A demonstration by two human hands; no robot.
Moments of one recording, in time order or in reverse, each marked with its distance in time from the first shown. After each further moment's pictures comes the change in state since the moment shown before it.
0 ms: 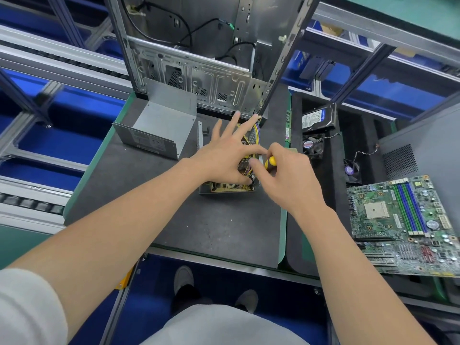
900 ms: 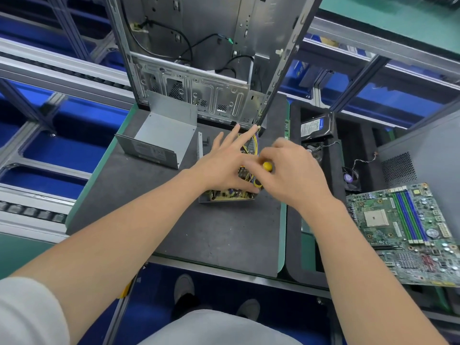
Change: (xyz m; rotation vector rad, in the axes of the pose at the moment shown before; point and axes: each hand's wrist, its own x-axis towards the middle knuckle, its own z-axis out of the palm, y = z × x) left_hand -0.002 0.001 -0.005 -0.160 0.014 -0.005; right_hand 0.020 -0.015 -0.033 -0.137 -0.103 -0.092
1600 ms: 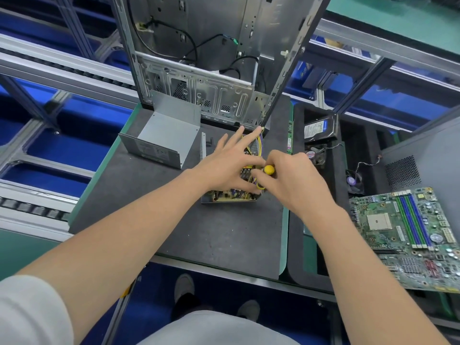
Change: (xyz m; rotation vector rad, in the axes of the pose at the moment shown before) left_hand 0.001 -0.002 0.001 0.015 -0.019 0.018; right_hand -0.002 0.000 0.008 0.019 -0.069 0.099
